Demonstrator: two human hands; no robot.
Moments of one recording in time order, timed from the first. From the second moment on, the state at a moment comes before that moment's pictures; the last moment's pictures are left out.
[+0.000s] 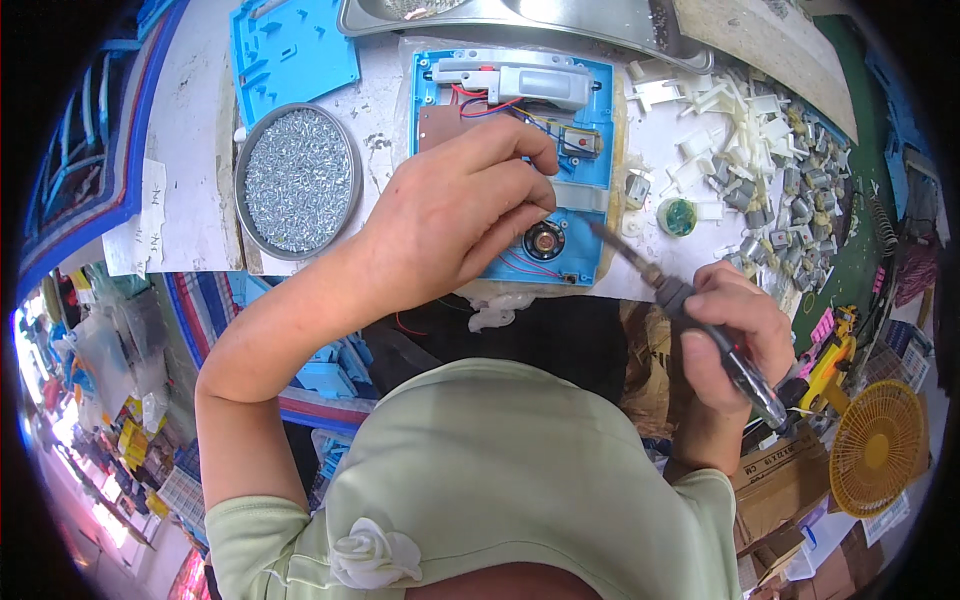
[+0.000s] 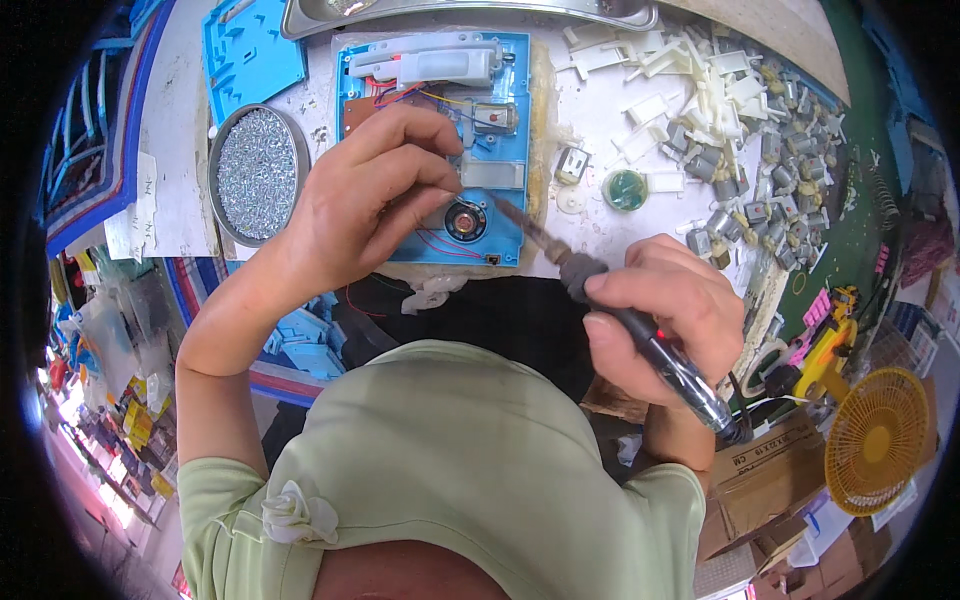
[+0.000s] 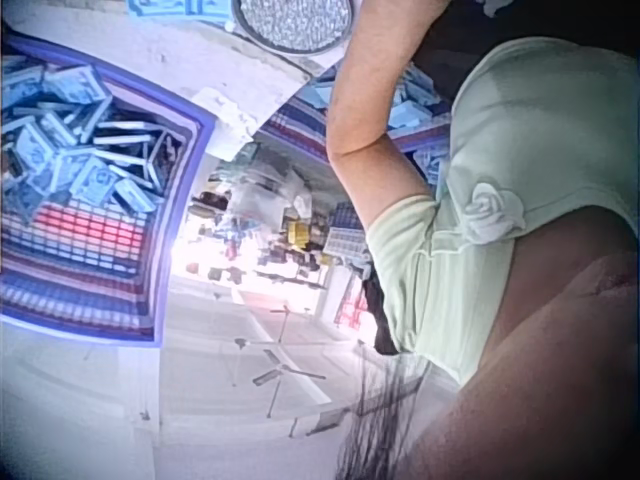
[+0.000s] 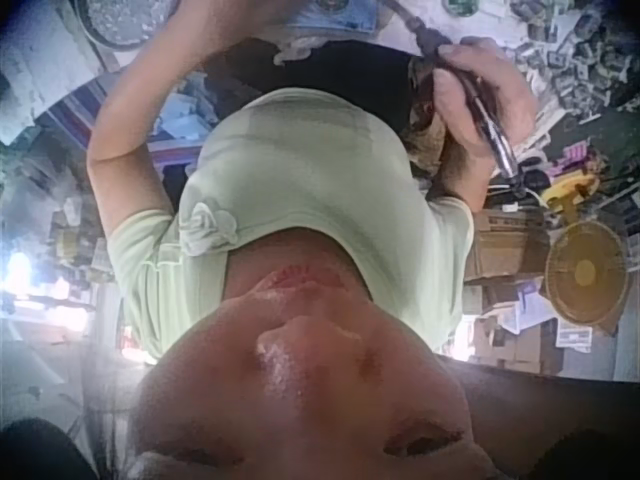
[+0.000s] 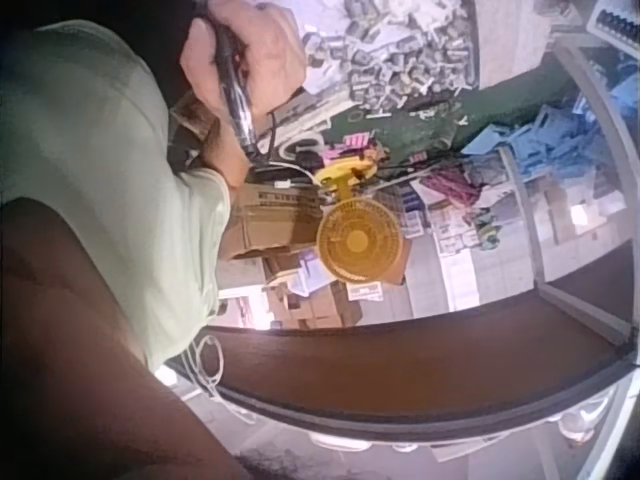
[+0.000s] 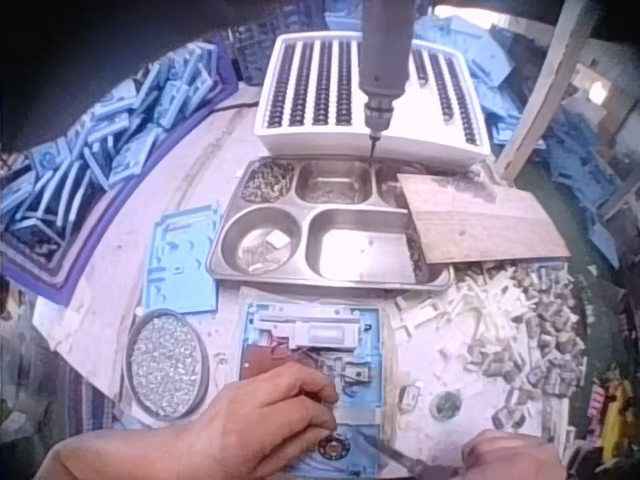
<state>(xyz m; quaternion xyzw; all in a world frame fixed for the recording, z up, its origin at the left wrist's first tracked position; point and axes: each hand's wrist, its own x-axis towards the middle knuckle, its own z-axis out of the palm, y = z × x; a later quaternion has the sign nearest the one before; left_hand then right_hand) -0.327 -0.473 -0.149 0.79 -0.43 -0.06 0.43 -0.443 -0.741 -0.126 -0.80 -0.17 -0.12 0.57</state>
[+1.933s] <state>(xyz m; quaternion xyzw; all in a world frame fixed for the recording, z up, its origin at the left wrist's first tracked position) -0.308 -0.479 -0.142 0.80 -0.52 -0.09 0.30 -0.435 -0.734 -0.132 -0.79 -0.13 -0.07 0.60</state>
